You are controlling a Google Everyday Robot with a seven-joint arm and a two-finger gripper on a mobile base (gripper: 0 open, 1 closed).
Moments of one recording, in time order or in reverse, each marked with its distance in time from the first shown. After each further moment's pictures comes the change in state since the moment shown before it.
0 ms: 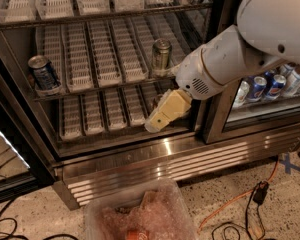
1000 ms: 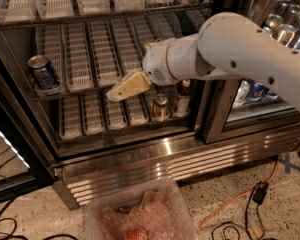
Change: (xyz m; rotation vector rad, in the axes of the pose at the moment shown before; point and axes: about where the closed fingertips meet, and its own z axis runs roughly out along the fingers) arm -0.086 -0.052 0.061 0.154 -0.333 -0.028
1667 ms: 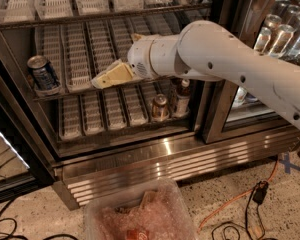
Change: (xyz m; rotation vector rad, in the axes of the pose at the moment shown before) arm -0.030 -0.021 0.041 0.057 -0.135 0.007
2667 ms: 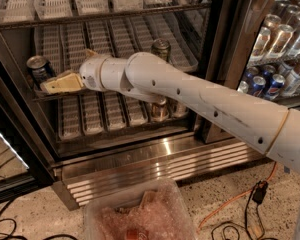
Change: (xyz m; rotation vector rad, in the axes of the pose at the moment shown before) arm -0.023 0.061 0.131 -0.135 -0.236 0.171
